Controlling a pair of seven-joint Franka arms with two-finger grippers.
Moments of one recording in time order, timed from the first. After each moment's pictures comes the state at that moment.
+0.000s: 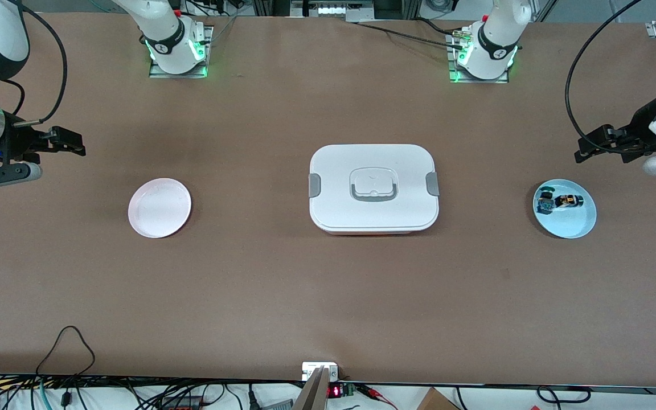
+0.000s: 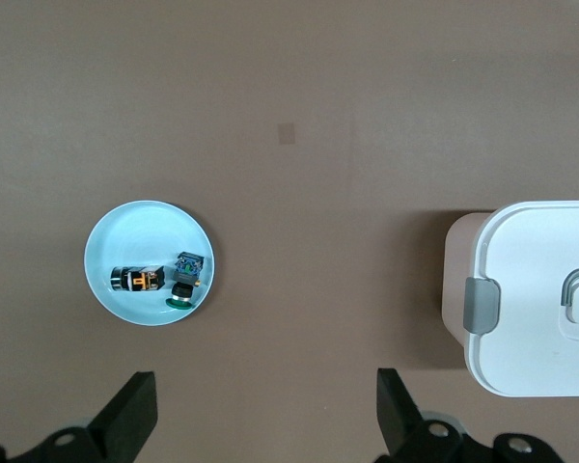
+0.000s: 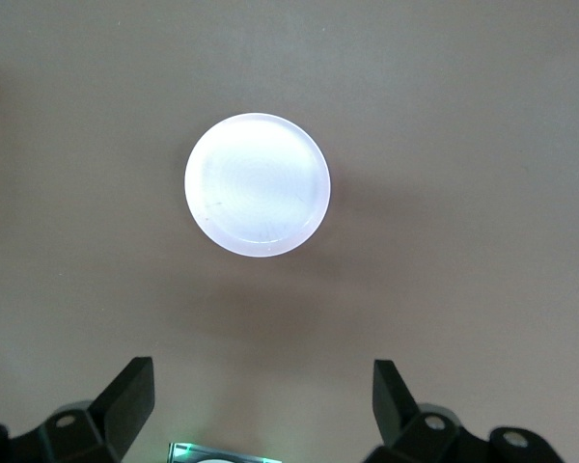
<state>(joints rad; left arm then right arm) 0.07 0.02 -0.05 -1.65 -0.06 1.66 -0.01 0.11 0.12 -0.13 -1.63 -0.01 1.57 -0.22</state>
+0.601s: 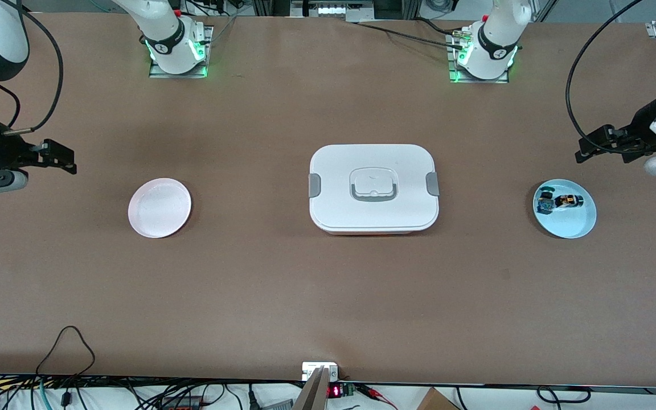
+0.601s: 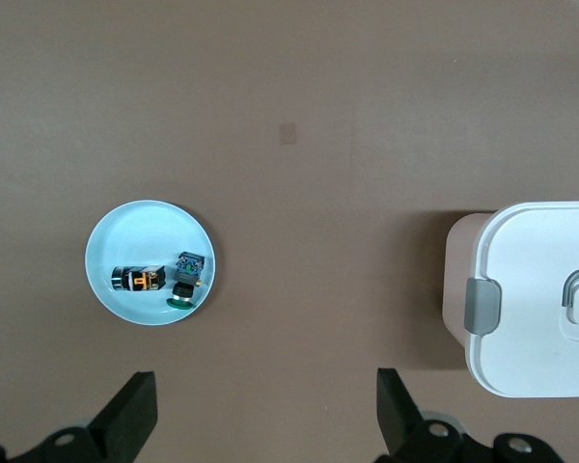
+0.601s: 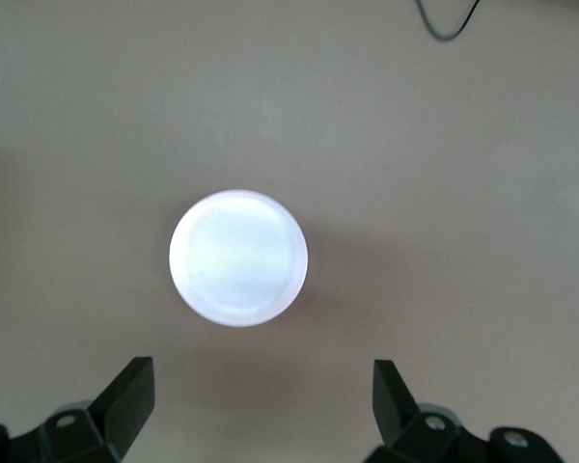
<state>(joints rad) 0.07 0.02 -0.04 -1.65 -0.06 1.66 -0.01 0.11 0.13 -0.13 -1.63 -0.02 1.76 -0.22</state>
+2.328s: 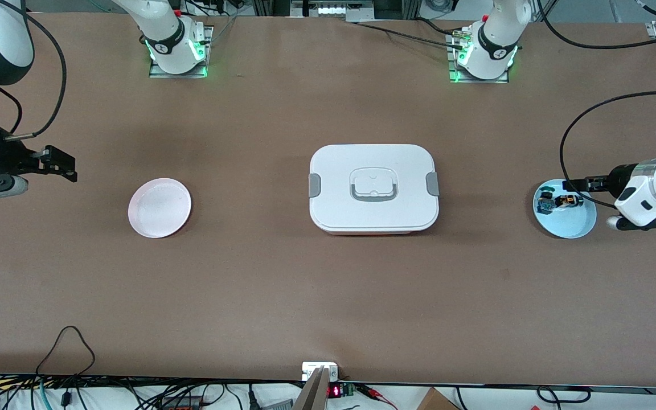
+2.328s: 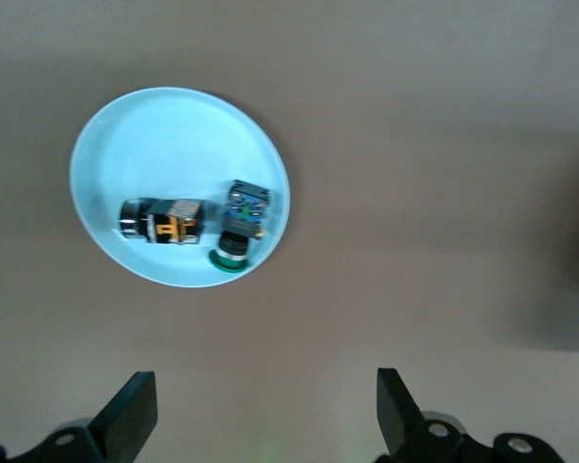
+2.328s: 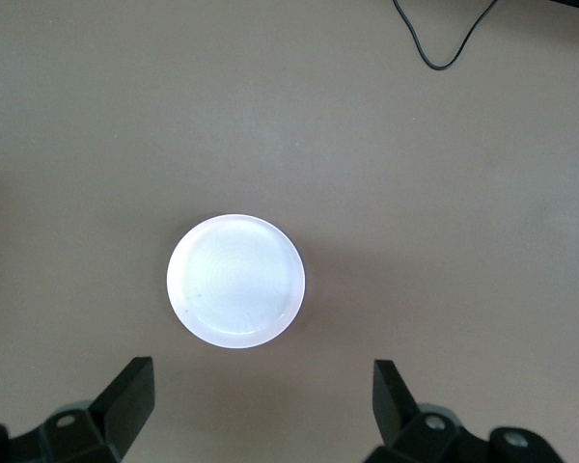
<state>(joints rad) 0.22 0.34 -0.04 -1.71 0.01 1.68 0.07 0.11 0.13 -0.13 -1.63 -0.02 1.78 -0.22</state>
